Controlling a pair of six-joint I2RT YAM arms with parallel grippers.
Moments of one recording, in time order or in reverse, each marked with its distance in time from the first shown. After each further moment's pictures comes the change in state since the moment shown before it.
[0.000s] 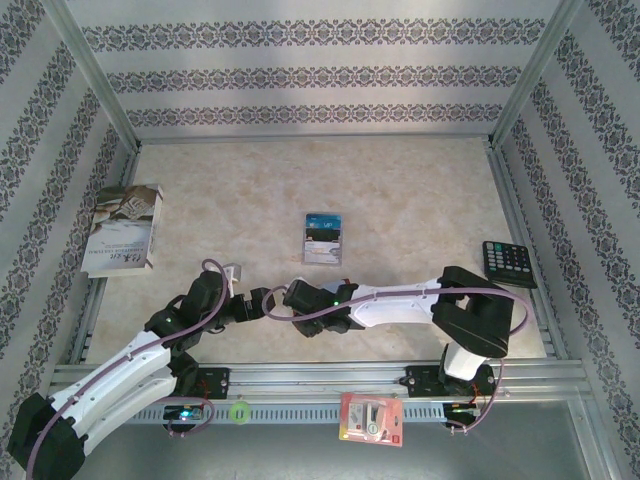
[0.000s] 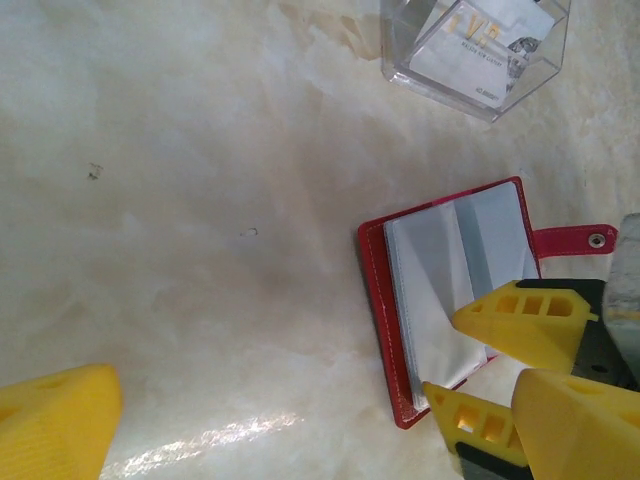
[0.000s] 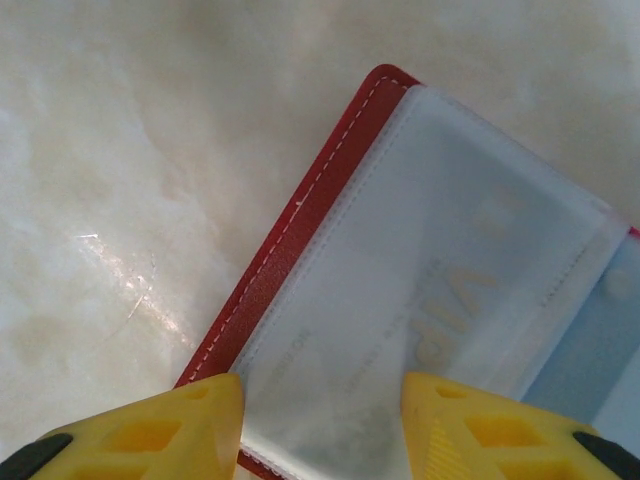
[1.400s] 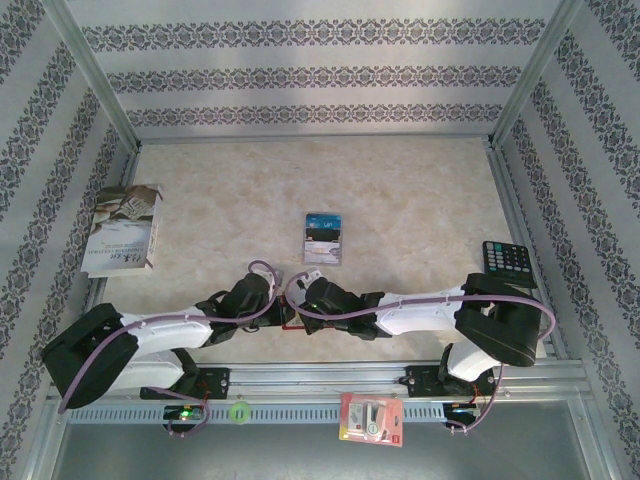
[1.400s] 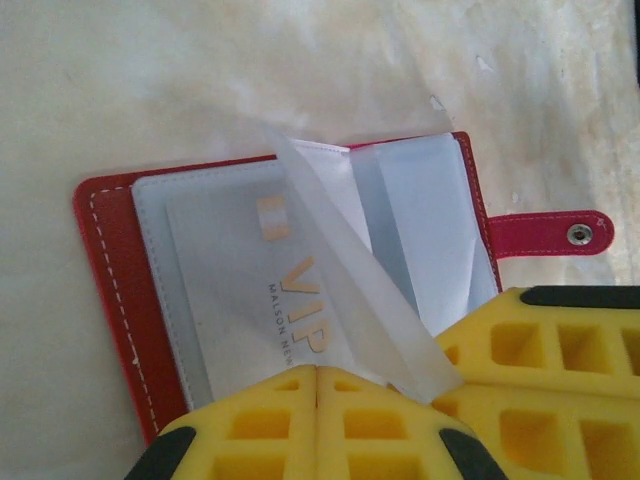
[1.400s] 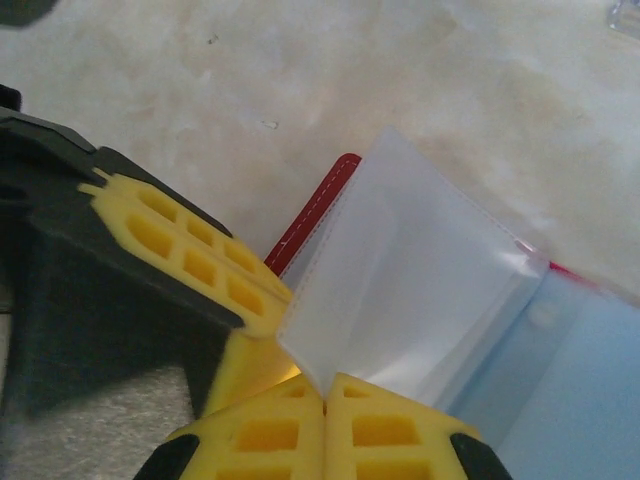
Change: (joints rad) left arm -0.239 0.565 0.009 0.566 0.027 -0.089; right arm -0.045 -0.155 -0.254 0.437 -0.085 0.206
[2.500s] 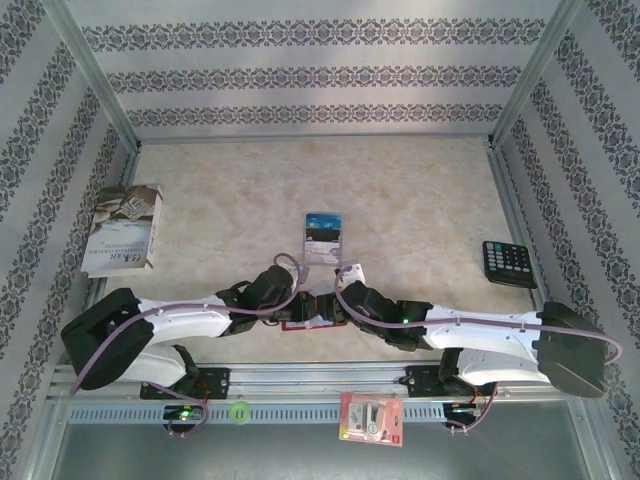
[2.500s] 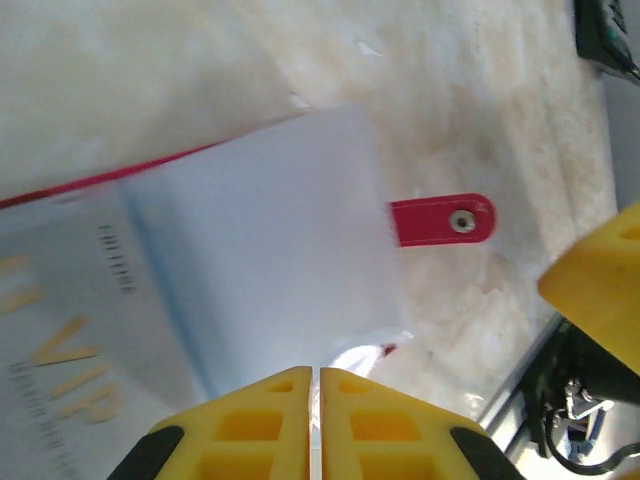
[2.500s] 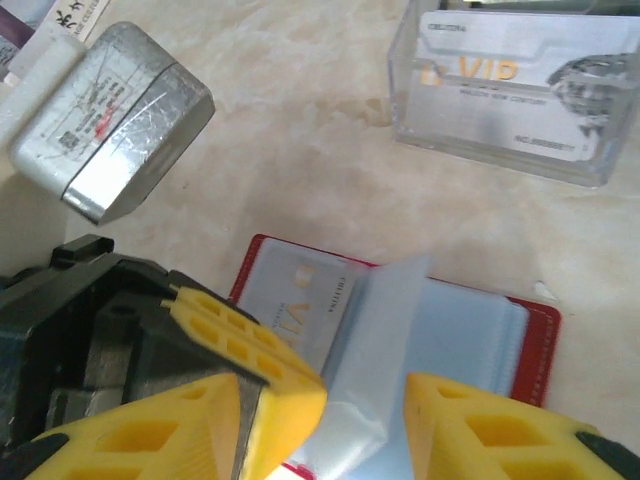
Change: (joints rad) left arm -0.106 0.143 0.198 -0.034 0.049 -0.014; right arm 0.007 -0.410 -0.164 -0.111 0.216 0.171
